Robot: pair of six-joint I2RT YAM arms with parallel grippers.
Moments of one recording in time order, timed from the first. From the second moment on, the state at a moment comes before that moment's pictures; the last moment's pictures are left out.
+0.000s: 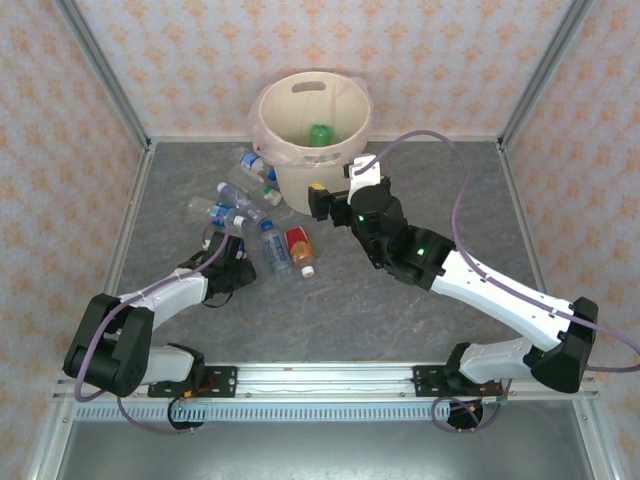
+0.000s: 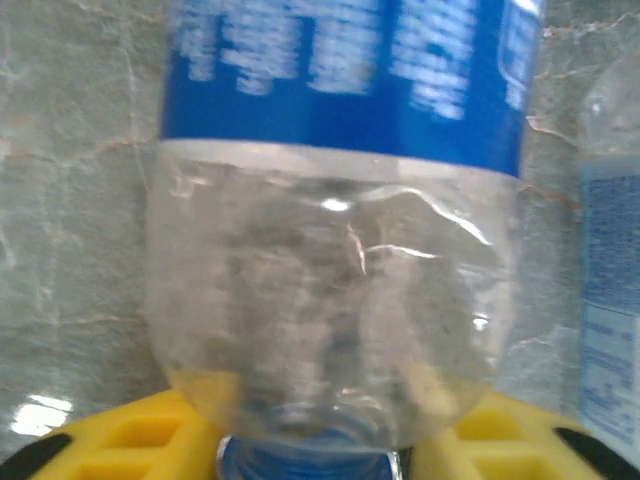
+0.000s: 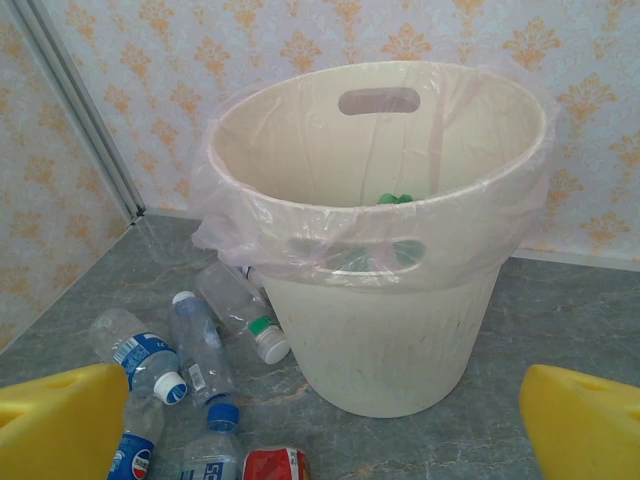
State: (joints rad) left arm -0.26 1.31 0.52 -0.28 -0.04 -0.70; right arm 0.96 1.27 1.25 -0.26 0.59 0.29
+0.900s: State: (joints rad) left arm -0.44 0.92 0.72 -0.36 -0.14 -0.61; right arm 0.88 1.42 1.56 -0.41 0.30 0.34
